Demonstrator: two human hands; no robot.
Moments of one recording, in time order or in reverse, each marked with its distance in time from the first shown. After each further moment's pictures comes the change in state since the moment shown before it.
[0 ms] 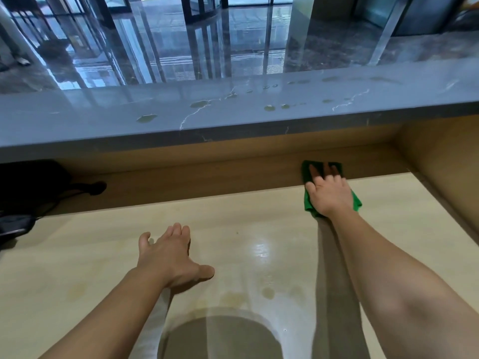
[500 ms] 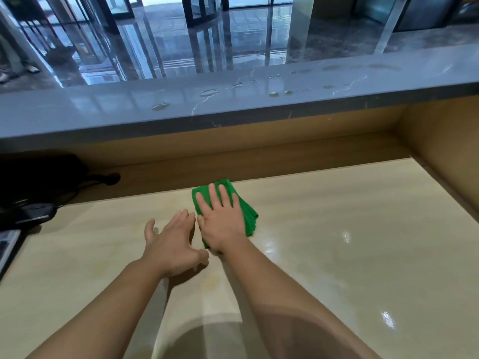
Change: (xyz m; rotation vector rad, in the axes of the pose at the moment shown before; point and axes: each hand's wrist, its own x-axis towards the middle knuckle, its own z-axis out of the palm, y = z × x) left_hand -0.023 -0.018 0.010 -0.163 0.122 0.072; right_hand -0.124 -0.214 0.037 0.001 -0.022 -0.519
